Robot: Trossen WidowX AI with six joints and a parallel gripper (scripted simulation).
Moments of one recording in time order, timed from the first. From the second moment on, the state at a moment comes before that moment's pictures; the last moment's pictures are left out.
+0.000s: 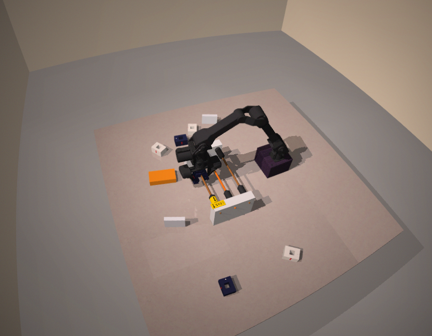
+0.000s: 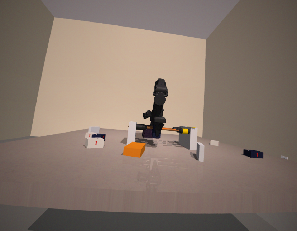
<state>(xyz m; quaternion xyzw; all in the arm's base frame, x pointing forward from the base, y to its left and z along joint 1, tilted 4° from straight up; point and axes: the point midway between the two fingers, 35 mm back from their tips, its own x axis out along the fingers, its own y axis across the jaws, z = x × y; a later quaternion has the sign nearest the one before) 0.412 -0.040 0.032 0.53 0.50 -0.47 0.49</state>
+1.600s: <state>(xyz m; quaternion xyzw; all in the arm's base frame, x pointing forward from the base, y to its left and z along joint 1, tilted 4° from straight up) 0.411 -0.041 0.048 0.47 0.56 -0.53 0.43</state>
